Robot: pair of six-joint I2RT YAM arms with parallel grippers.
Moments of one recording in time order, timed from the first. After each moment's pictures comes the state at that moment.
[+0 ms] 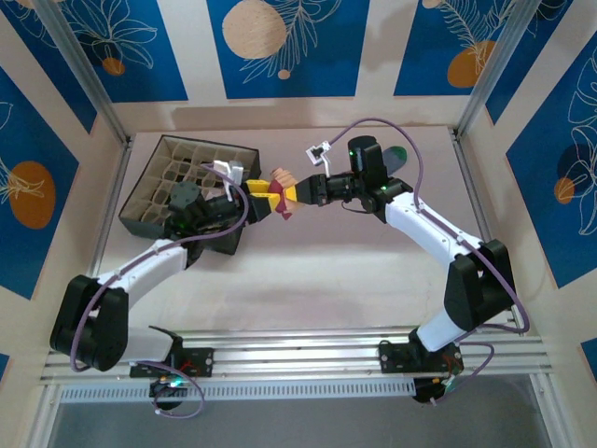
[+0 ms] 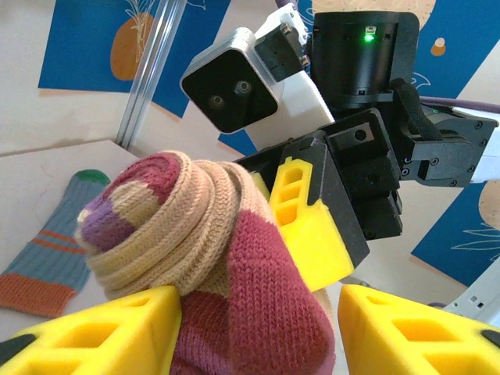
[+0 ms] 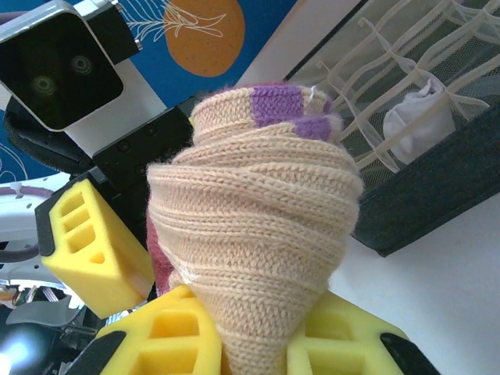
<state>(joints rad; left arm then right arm) -0.37 1.33 0.72 0.71 0.86 -0.53 0.47 1.54 1.22 -0.11 -1.00 0.48</state>
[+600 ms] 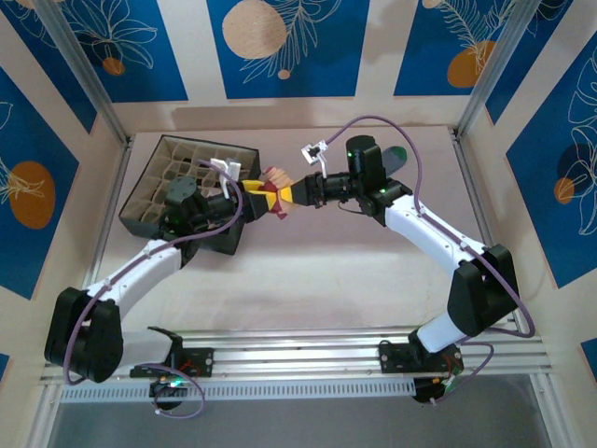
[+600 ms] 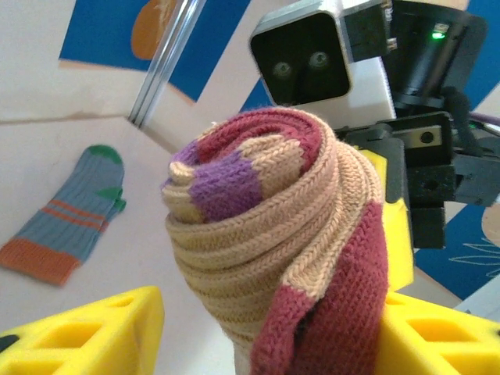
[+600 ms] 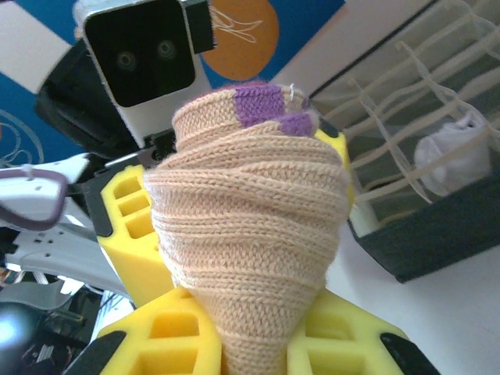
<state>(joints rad) -0.35 1.27 0.75 0.57 0.85 -0.56 0.51 1.51 1.22 -0.04 -1.02 0.47</state>
